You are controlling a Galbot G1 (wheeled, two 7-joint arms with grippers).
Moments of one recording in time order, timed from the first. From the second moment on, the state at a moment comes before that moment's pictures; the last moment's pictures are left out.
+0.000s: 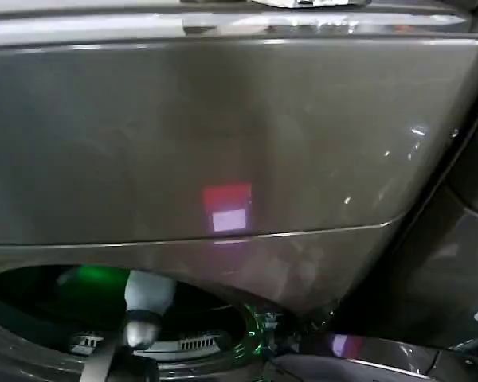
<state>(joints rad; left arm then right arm) 0.29 -1.52 -0.46 -0.90 0.94 0.20 0.42 -1.59 1.15 2.46 1.79 0.05 -0.03 0.09</state>
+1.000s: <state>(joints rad) 0.17 -1.50 -0.50 -0.81 1.41 -0.23 0.90 -1.59 1.15 2.45 1.76 0.05 -0.02 0.09</state>
